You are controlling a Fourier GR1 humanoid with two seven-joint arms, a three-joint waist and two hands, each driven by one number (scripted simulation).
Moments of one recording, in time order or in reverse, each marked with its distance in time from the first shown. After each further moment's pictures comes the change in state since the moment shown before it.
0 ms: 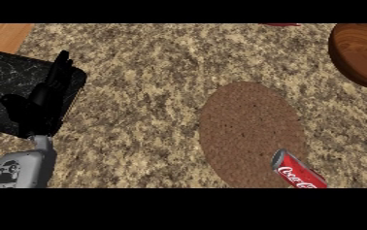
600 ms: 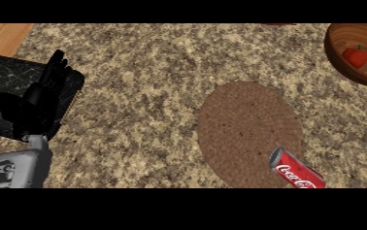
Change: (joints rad) left arm -0.003 0.013 0.023 0.008 0.011 -0.006 0.002; right arm 0.010 -0.054 -0.246 0.099 -0.249 0.111 -0.236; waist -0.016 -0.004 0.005
